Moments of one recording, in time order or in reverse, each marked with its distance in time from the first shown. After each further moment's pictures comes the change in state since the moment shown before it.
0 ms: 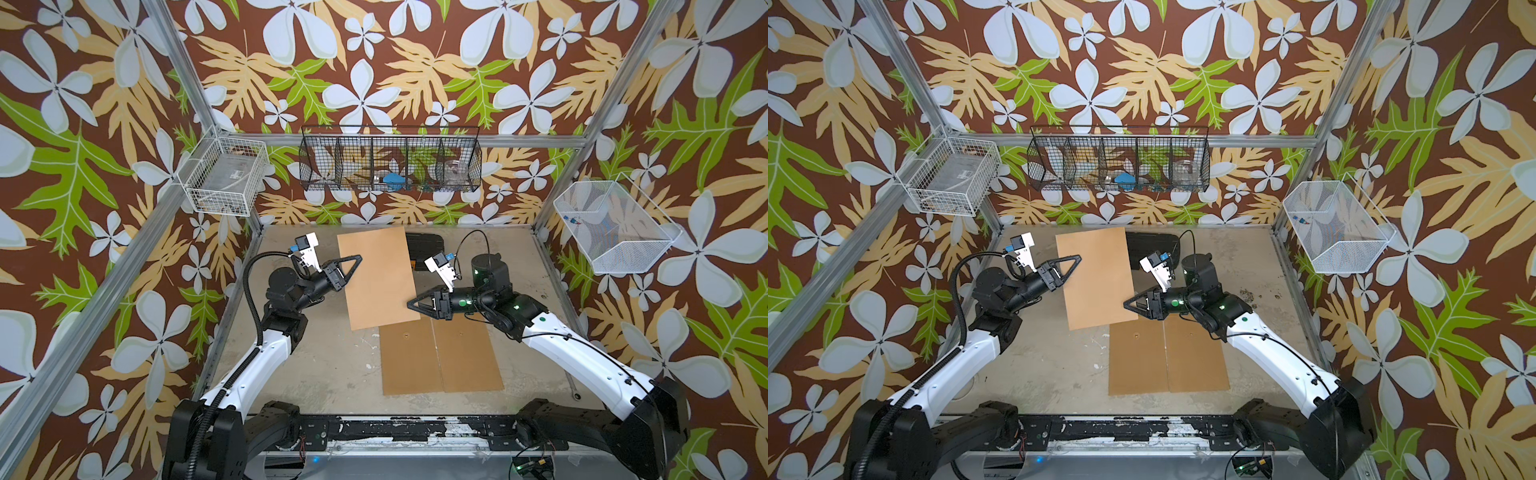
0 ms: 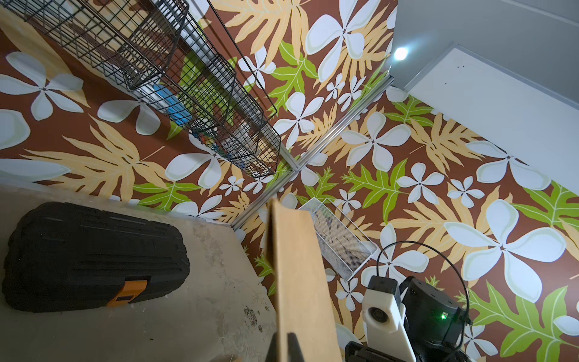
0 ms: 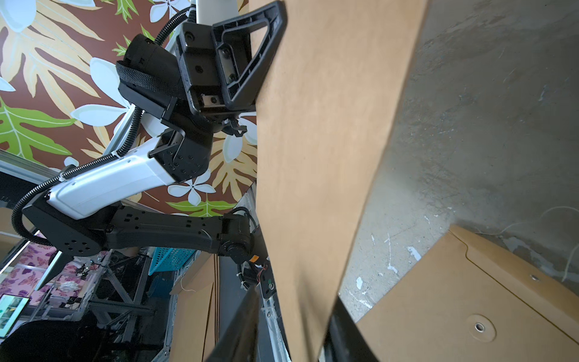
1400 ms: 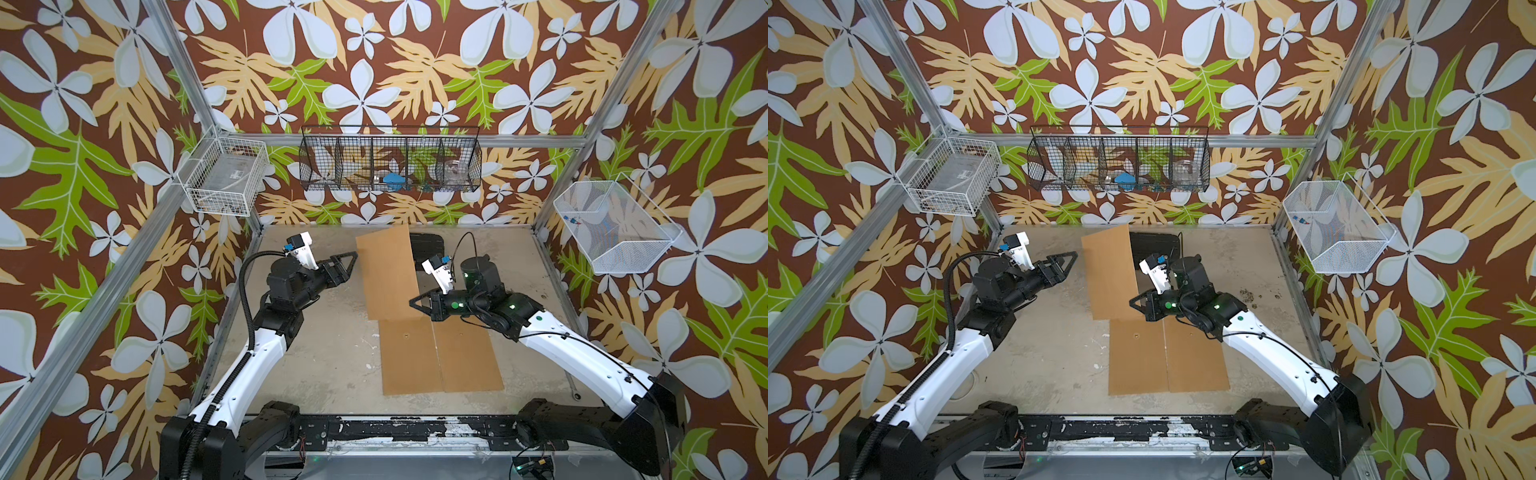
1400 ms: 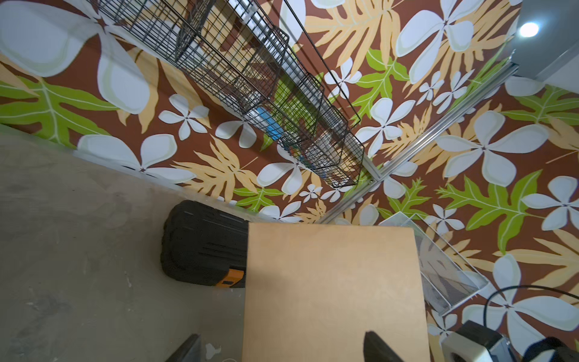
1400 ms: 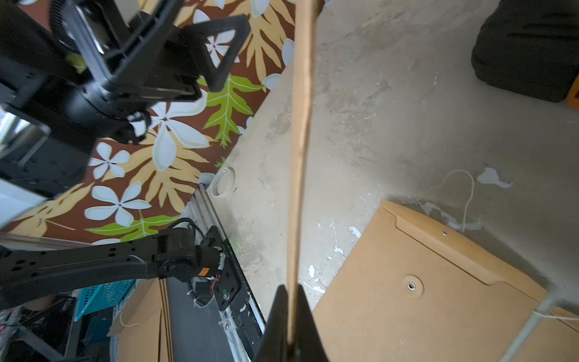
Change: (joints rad) left arm 0.000 -0.046 0.141 -0.510 -0.271 0.224; right arm 0.089 0.029 0.060 -0.187 0.336 -0.043
